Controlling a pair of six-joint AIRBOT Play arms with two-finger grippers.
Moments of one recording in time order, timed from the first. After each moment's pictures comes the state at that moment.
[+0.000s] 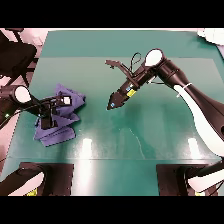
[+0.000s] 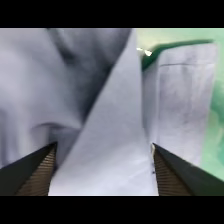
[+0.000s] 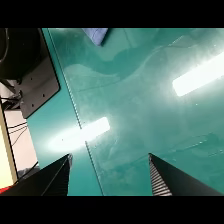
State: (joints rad) left arm -0.09 -1.02 0.85 1.43 -1.27 -0.36; right arm 0.49 -1.68 1.68 -0.75 1.55 1.16
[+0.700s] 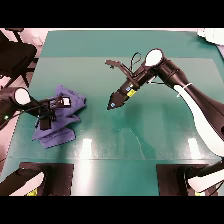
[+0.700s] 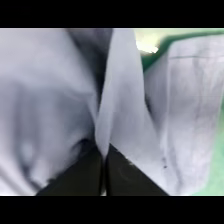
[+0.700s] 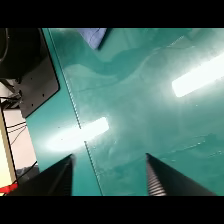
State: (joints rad) left arm -0.09 -1.00 0.87 1.44 -1.28 -0.36; right arm 0.49 -1.68 1.68 -0.75 1.55 1.15
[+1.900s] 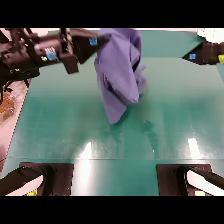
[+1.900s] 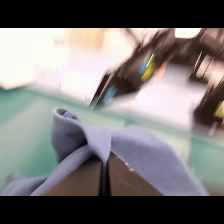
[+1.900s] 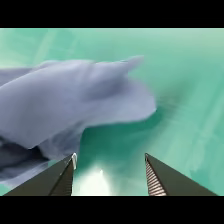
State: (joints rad) left arm -0.31 -1.06 1.32 0.18 -0.96 -0.45; right arm -0.18 -1.13 1.55 -0.96 1.41 1.32
